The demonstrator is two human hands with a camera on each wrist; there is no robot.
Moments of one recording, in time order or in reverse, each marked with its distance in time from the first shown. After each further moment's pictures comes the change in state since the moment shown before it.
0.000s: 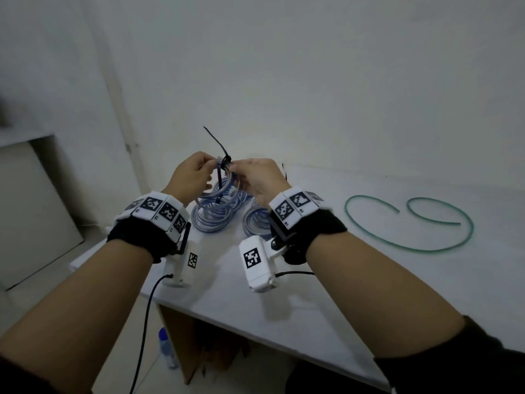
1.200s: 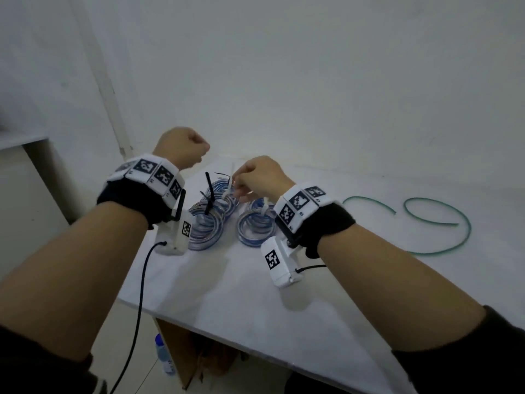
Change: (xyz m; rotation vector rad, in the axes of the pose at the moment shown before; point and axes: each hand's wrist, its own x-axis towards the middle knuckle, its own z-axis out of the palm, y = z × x) left_hand 0.036 0.044 -0.019 0.283 -0.018 -0.063; right_hand 0.013 -0.006 -0.030 -0.500 -0.115 -0.074
